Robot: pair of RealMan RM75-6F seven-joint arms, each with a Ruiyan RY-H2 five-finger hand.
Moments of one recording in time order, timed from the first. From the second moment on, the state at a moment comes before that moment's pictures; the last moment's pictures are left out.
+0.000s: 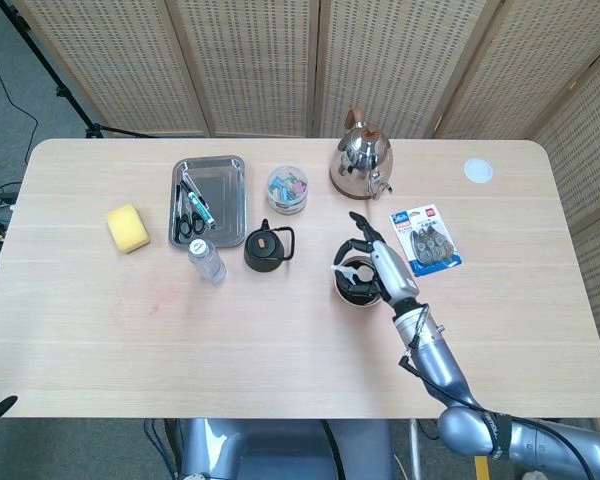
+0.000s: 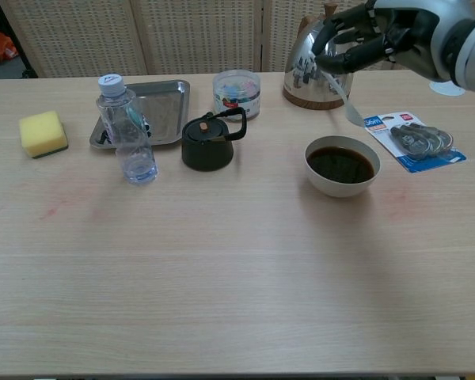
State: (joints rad) left arm 0.09 -0.81 0.09 -1.84 1.71 1.68 -0.31; right arm 0.65 -1.45 0.43 -1.84 -0.85 1.00 0.04
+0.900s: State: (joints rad) left arm 0.07 -0.81 0.09 -1.86 1.67 1.63 -0.29; right arm 0.71 -1.63 0.37 -1.51 -0.86 0.90 0.16
